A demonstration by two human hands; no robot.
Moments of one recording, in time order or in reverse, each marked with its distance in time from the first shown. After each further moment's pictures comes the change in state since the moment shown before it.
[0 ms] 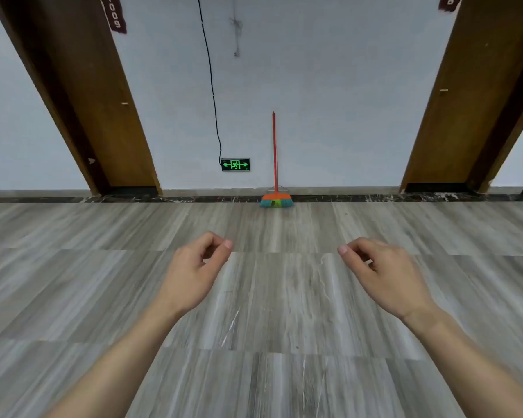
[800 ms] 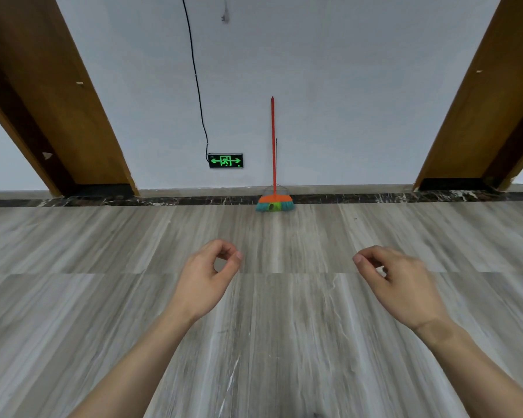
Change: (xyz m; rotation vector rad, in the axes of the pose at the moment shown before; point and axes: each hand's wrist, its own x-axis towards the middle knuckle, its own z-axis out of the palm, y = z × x) left_hand 0.389 -0.197 0.064 0.046 -0.077 -0.038; right_hand 0.355 0.083 0.195 0.008 -0.029 0.153
